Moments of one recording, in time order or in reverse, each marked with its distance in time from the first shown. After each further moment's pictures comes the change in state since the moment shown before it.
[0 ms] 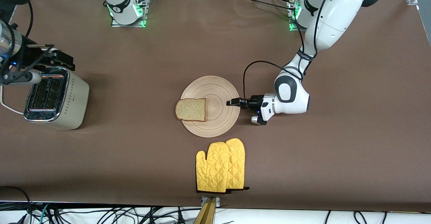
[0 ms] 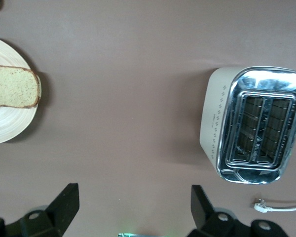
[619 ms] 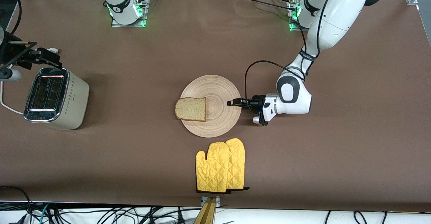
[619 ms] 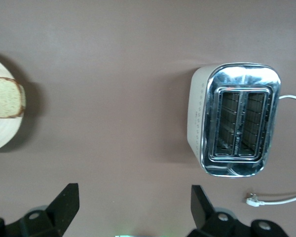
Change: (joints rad) left arm 0.008 -0.008 -0.005 0.000 0.005 -0.013 -0.002; right arm -0.047 -0.031 -0.011 0.008 -0.004 -0.005 0.000
